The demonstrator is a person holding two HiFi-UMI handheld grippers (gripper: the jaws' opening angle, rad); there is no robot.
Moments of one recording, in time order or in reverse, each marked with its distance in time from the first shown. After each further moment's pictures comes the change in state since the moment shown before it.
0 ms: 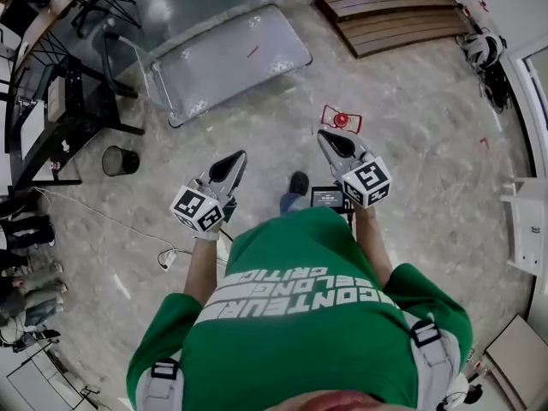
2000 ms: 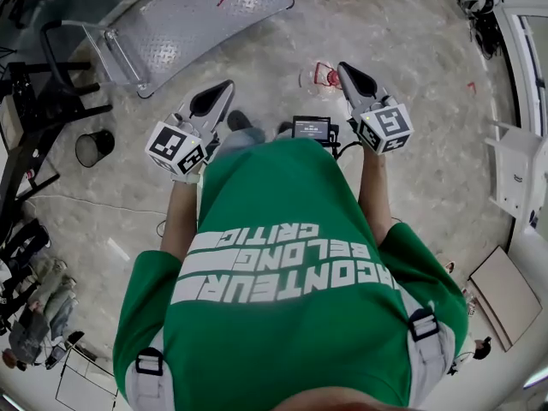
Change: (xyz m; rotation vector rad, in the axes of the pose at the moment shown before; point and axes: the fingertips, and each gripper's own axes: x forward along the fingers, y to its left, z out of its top) left arm 0.109 0.160 0.047 -0.018 0.075 -0.158; right arm 0.100 -0.138 0.023 0.042 0.104 -0.254
